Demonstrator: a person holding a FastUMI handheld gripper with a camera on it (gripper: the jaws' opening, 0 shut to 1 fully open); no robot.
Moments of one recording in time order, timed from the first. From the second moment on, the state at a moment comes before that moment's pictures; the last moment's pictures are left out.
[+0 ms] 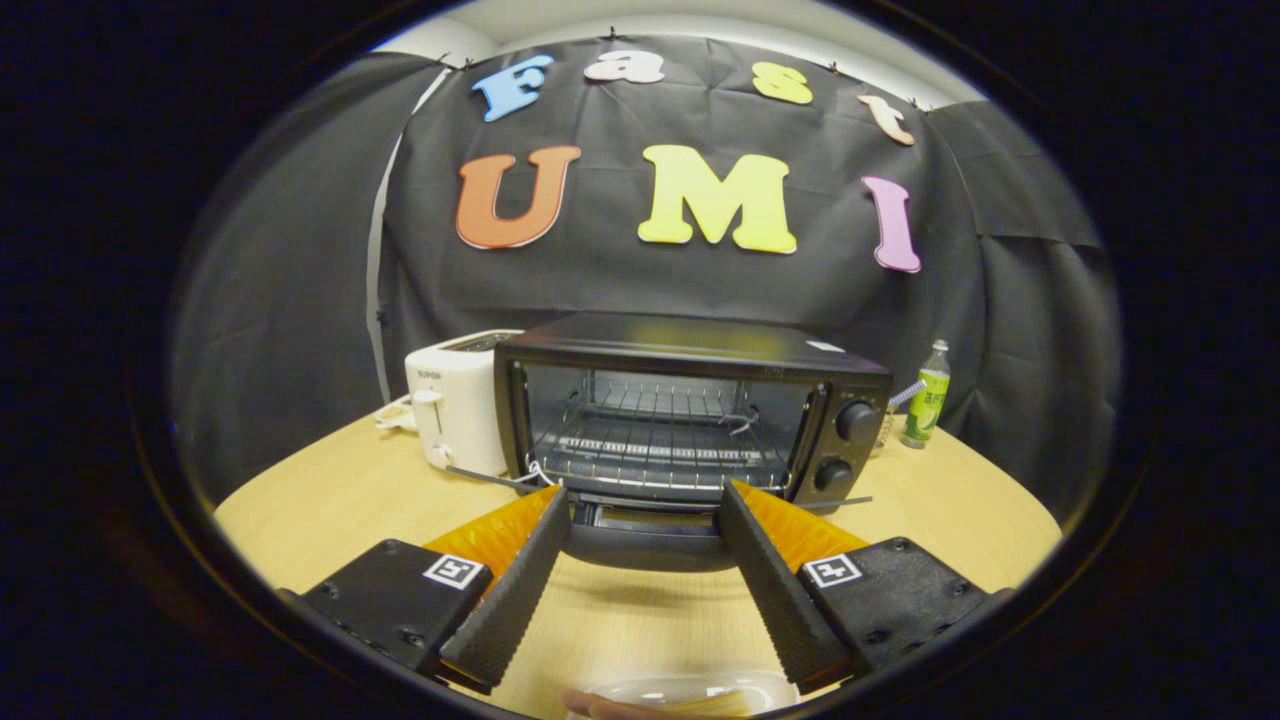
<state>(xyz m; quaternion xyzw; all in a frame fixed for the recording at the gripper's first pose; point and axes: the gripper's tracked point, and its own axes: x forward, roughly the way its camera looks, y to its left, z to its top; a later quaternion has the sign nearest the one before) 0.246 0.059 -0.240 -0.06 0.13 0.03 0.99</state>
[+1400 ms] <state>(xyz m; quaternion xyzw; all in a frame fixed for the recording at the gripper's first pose) 0.153 0.054 -0.265 0.00 0.26 0.03 0.97</state>
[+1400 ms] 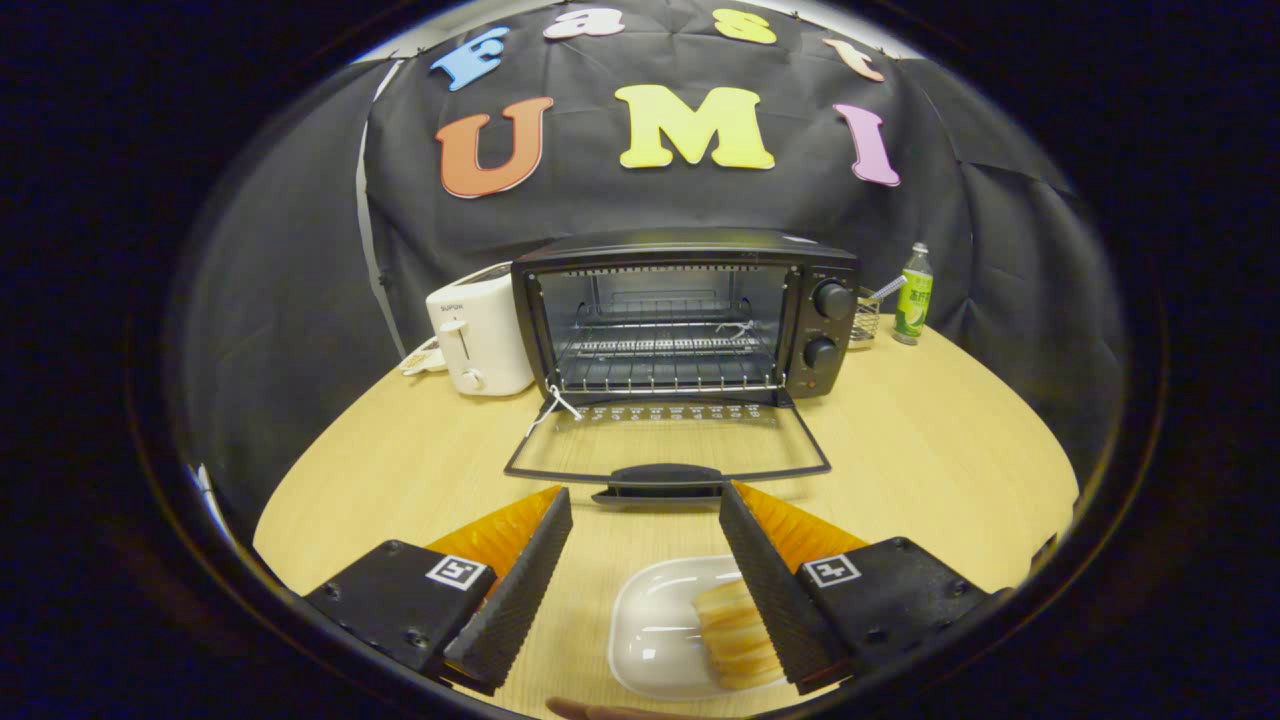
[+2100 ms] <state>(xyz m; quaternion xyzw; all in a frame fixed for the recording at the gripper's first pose) 0.081 -0.002 -0.315 -0.04 0.27 0.02 0.96</state>
